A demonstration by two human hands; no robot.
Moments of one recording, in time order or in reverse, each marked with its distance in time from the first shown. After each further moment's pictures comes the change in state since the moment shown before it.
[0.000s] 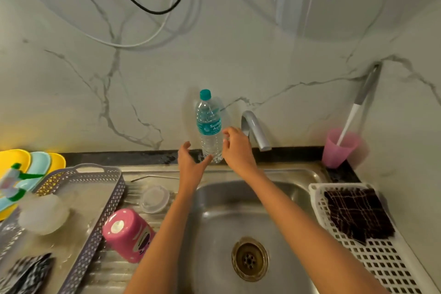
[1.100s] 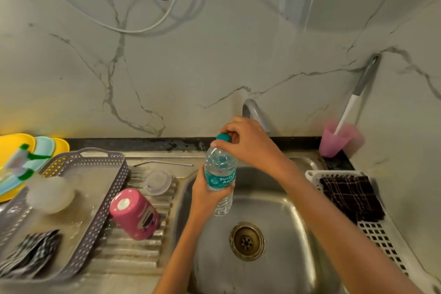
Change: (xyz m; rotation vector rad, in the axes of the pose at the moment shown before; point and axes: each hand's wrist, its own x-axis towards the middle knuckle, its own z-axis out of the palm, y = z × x) left_hand -0.116 -0.014 -0.003 -0.254 -0.175 0.073; right_hand -0.052 -0.040 -0.075 -0.104 -0.256 -0.243
